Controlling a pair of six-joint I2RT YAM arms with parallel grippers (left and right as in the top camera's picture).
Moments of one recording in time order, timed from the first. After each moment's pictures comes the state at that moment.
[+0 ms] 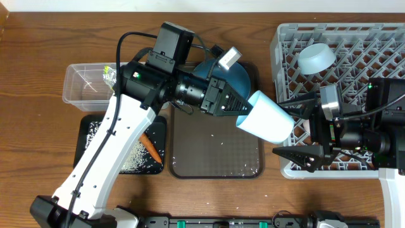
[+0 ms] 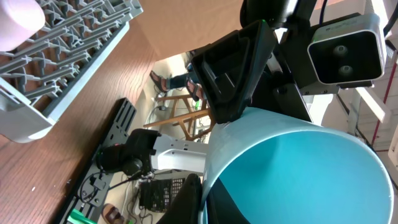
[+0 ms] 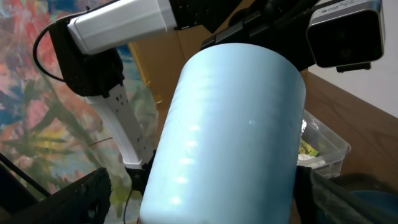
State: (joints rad) left arm -0.45 1.55 1.62 -0.97 1.35 -0.35; right arm -0.05 1.12 1.33 -1.30 -1.50 -0.82
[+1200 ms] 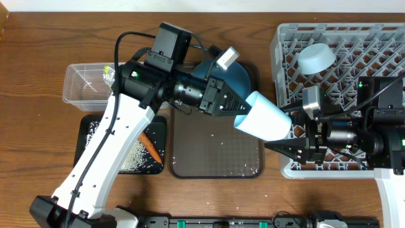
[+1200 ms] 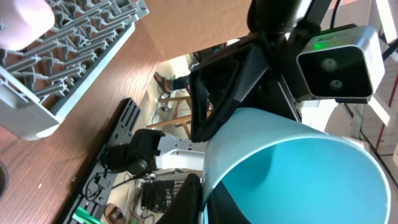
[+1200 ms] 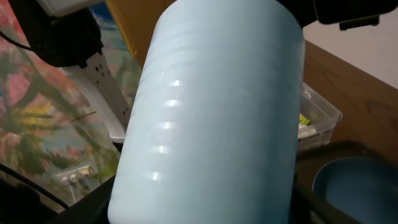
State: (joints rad) left arm -0.45 1.55 1.62 -1.00 1.34 -0.33; right arm 0.02 1.12 1.33 -1.27 -1.33 -0.79
